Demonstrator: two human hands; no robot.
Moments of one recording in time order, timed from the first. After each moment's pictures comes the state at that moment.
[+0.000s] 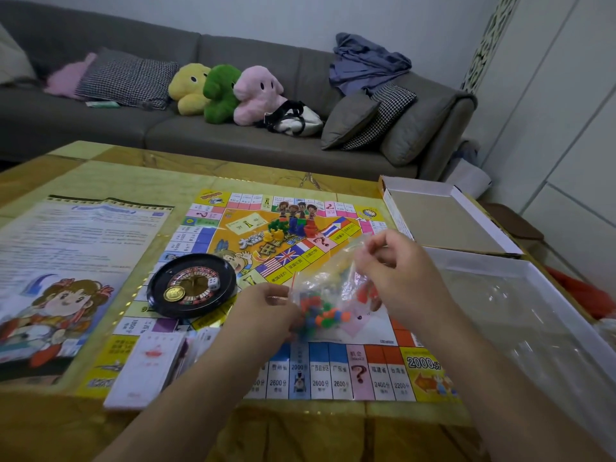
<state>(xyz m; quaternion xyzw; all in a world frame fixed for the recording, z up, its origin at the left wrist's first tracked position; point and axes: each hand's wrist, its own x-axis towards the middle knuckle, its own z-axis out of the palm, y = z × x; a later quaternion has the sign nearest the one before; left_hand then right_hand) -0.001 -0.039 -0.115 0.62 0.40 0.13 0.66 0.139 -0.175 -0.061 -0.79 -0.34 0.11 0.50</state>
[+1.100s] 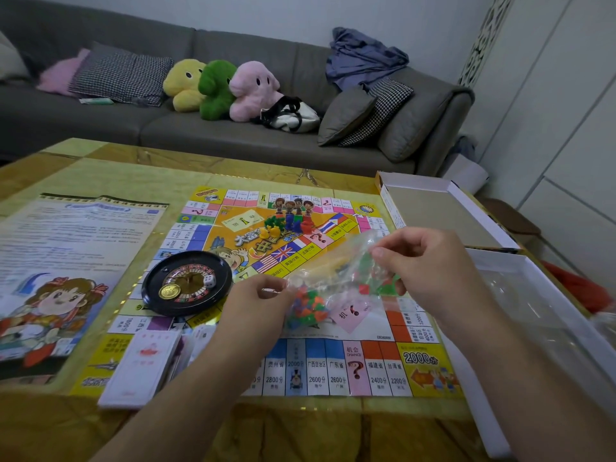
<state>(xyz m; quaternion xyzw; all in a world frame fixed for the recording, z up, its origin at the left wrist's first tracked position) -0.004 -0.045 -0.111 0.66 0.40 0.19 0.60 0.157 -0.195 -0.051 -0.82 -0.29 0.07 0.49</state>
